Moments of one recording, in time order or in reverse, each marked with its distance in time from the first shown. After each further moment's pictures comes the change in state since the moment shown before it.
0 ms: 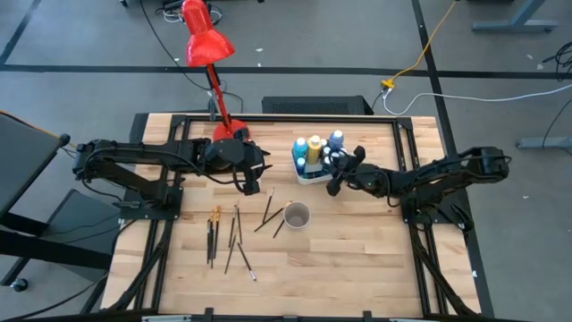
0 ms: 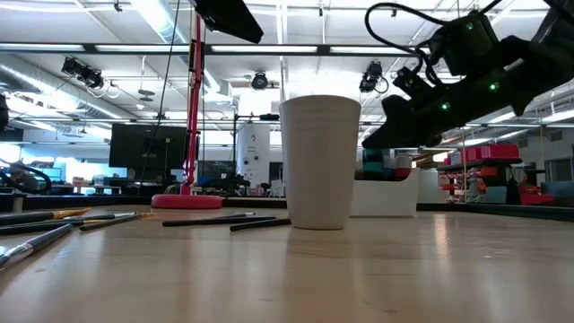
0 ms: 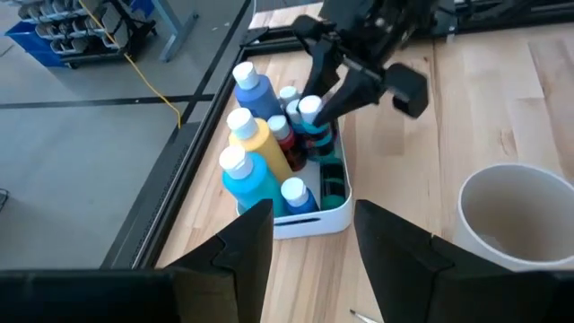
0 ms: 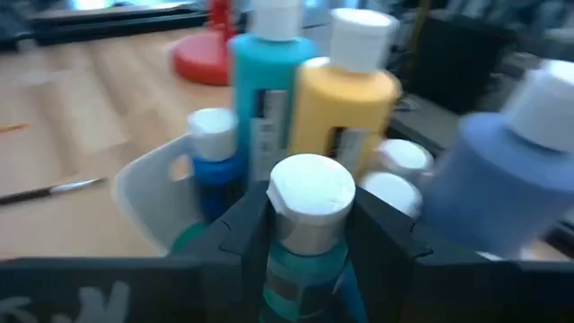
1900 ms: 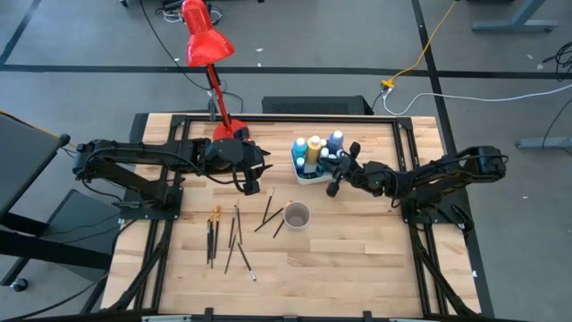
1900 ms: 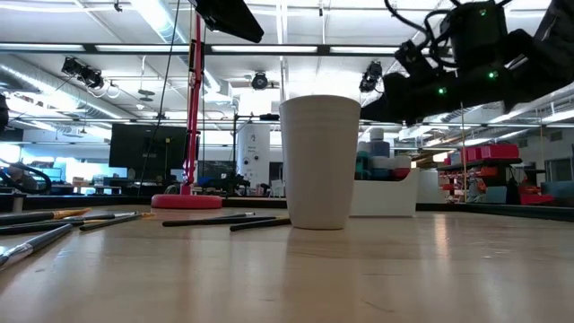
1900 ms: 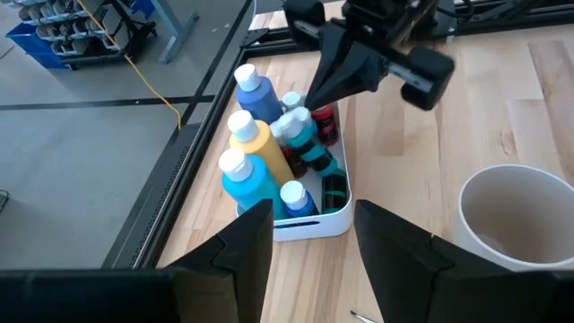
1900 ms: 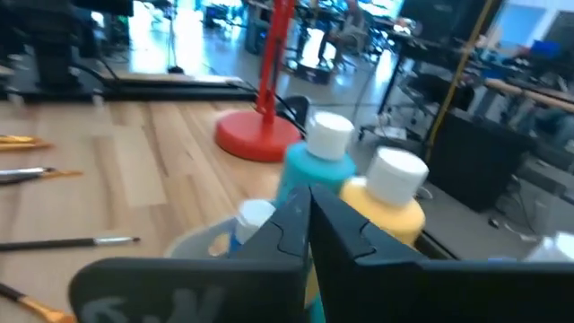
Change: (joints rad) left arm 0.000 0.000 0.000 0.002 0.000 0.002; right arm 0.017 0.020 -0.005 0.294 -0.127 -0.268
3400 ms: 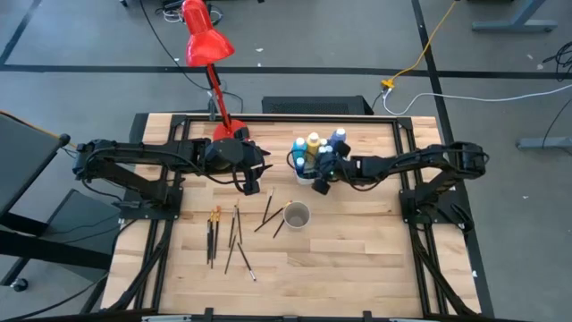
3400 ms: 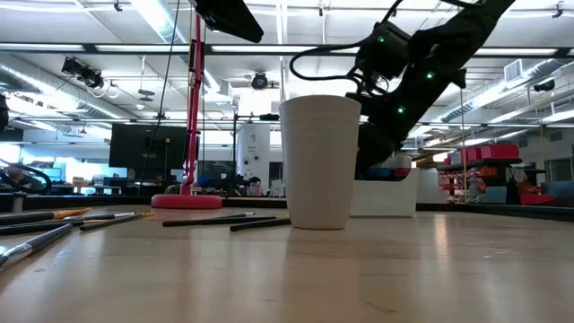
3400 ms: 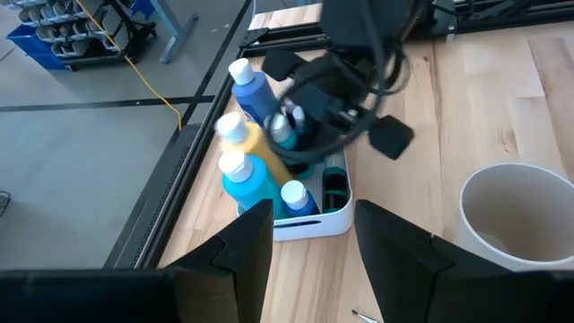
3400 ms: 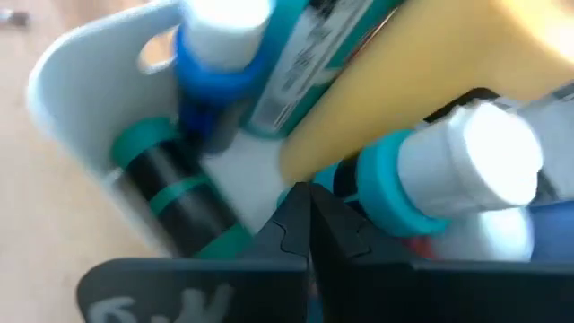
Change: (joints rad) left arm 0.000 0.000 0.000 -0.001 0.000 0.006; right arm -0.084 0.175 0.458 -1.052 0.028 0.202
